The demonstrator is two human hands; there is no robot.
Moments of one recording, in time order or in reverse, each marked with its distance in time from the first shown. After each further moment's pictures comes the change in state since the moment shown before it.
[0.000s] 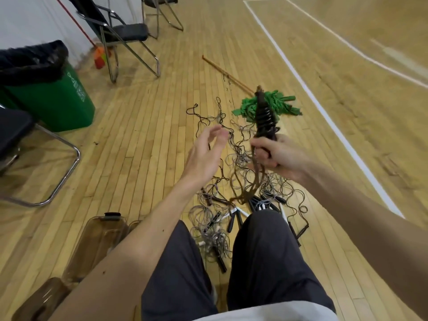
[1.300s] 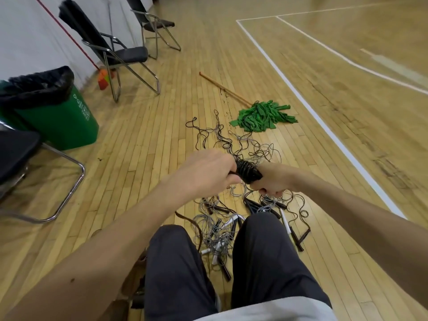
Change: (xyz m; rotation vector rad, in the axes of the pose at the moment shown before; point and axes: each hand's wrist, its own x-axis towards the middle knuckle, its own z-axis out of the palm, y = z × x) left_hand -0.036 0.074 -0.012 1.124 -0.435 0.404; right_hand -0.021 0.009 -0.003 -0.967 -0.096 0.338
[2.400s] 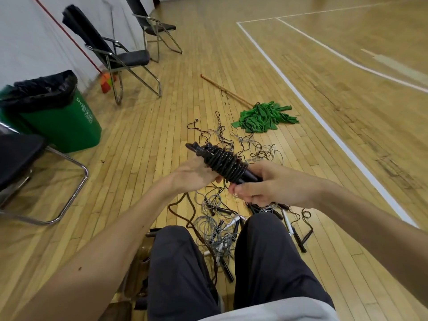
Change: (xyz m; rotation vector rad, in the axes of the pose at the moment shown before) left_hand 0.020 -0.065 0.061 -0.624 -0.031 -0.176; right_hand -0.079 -0.029 0.014 0.411 -0.165 -0.530
